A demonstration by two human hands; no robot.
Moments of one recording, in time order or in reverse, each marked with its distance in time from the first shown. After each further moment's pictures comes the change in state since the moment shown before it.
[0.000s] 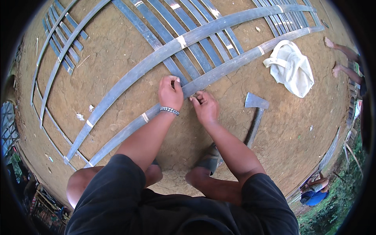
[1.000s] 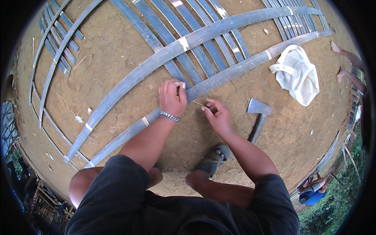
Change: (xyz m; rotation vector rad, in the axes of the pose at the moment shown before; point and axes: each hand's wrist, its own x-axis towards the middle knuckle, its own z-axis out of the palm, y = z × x) left_hand 0.007 -0.008 -0.001 0.076 0.028 0.376; right_hand 0.003 0.033 -0.033 0.352 -0.240 0.053
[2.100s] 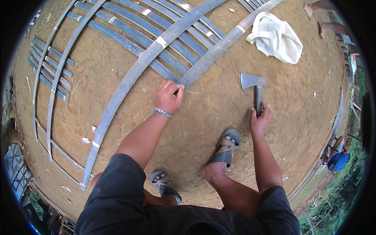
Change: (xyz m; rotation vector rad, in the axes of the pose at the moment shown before) left_hand 0.000 -0.009 -0.012 -0.211 -0.229 0.353; right_hand -0.124 0.077 -0.118 -0.682 0.811 0.154
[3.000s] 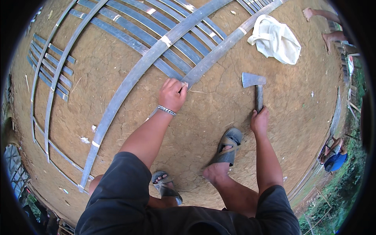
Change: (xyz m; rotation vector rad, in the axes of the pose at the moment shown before) left_hand 0.001 0.001 0.000 0.002 -0.001 0.023; right_hand 0.002 0.000 -0.006 -0.226 -0.258 0.167
